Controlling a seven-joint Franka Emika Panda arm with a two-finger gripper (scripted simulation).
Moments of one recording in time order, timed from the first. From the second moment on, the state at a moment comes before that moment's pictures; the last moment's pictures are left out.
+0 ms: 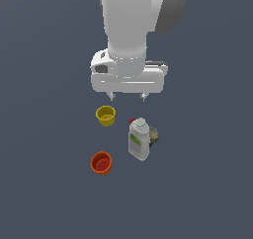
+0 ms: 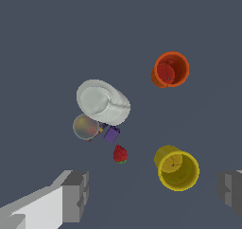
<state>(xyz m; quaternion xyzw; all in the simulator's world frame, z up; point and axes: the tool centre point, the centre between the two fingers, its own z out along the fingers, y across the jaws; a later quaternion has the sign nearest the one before) 0.004 0.004 0.308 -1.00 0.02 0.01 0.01</state>
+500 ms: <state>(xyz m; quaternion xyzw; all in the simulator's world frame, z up) 0.006 0.018 0.309 -1.00 0.00 0.01 0.00</state>
